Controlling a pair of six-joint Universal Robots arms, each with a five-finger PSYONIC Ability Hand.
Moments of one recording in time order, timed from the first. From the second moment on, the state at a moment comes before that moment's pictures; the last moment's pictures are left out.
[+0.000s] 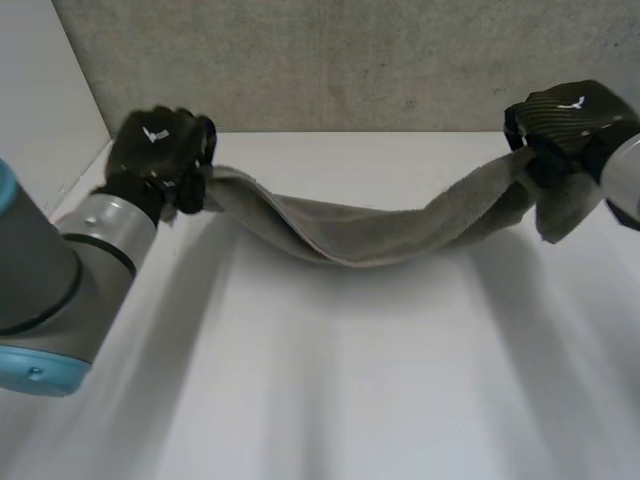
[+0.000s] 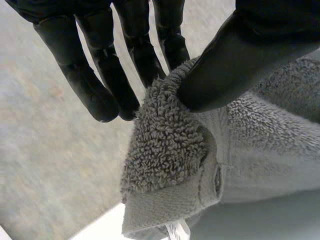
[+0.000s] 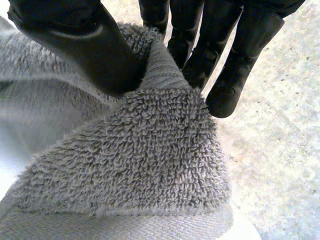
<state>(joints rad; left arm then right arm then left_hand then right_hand) 4.30 -1.74 -1.61 3.43 -1.55 3.37 1.75 -1.34 1.25 0.26 1.28 2.66 1.46 1.50 1.54 1.52 1.49 1.34 1.33 1.34 1.35 1.17</state>
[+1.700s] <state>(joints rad) 4.51 -1.82 -1.76 3.50 -1.29 3.38 1.78 -0.96 1.19 0.75 1.22 2.41 1.46 1.51 1.55 1.52 1.50 1.34 1.33 1.34 1.35 1.17</state>
